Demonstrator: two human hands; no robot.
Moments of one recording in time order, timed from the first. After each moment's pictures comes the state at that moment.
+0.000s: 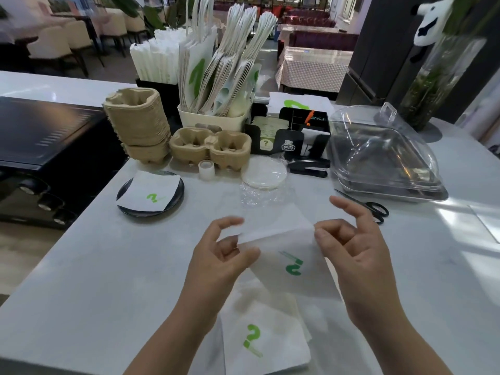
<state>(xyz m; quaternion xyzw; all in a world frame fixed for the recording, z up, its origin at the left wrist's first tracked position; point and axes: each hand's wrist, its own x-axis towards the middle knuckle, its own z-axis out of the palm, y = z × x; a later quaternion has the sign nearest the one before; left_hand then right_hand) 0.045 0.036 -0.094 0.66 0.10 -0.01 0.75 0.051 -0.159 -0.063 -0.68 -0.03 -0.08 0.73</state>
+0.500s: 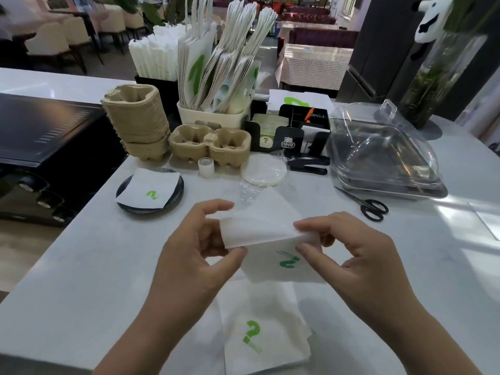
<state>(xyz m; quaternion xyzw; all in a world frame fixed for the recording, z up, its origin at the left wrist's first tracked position) 0.022 0.055 -0.052 0.77 0.02 0.08 0.63 0.046 -0.166 -0.042 -0.87 -0.21 -0.18 0.41</state>
